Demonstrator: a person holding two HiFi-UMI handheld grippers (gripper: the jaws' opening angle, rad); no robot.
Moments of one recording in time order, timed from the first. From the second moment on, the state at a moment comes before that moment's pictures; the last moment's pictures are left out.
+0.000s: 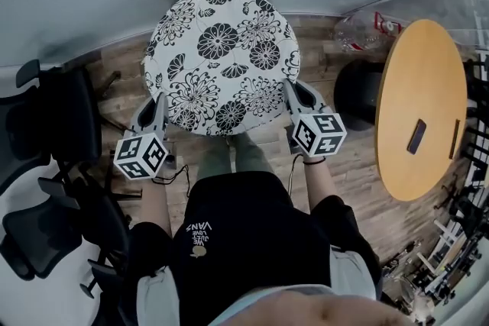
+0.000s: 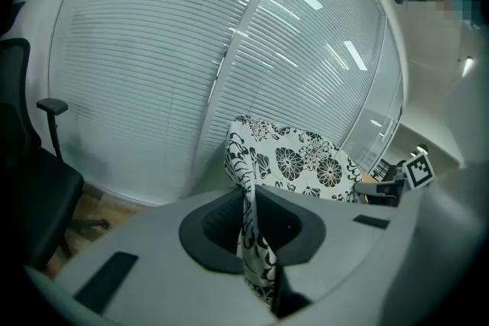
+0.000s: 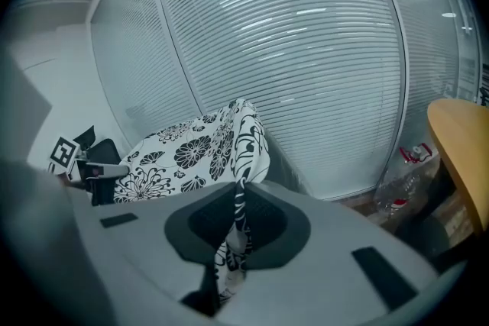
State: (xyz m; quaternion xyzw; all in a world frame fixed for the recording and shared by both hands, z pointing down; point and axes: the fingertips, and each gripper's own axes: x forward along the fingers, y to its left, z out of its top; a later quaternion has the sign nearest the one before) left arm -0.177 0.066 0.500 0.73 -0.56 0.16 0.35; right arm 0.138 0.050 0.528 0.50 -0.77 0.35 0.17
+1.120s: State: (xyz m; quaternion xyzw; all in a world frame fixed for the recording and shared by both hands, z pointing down) left arm -0.176 0.064 0.486 0.73 -0.55 0.18 0.35; right arm 0.134 0.051 0.512 0.50 -0.77 0.36 0.18
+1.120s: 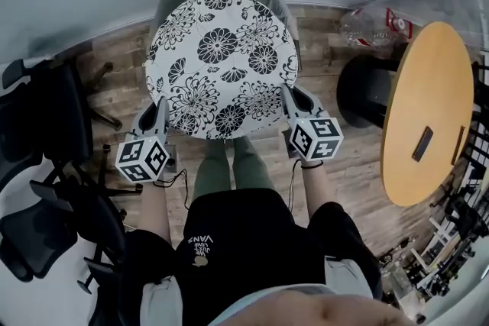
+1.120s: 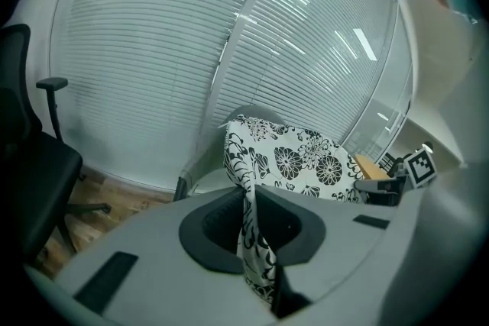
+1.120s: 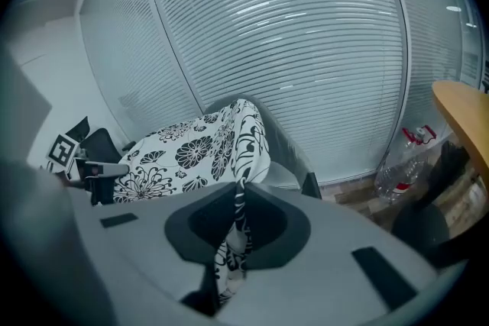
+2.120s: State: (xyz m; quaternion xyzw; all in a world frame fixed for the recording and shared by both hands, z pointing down) left arm -0.177 0.062 0.503 0.73 -0.54 0.19 0.37; right arm 0.136 0.049 0.524 0.51 -0.75 0.36 0.21
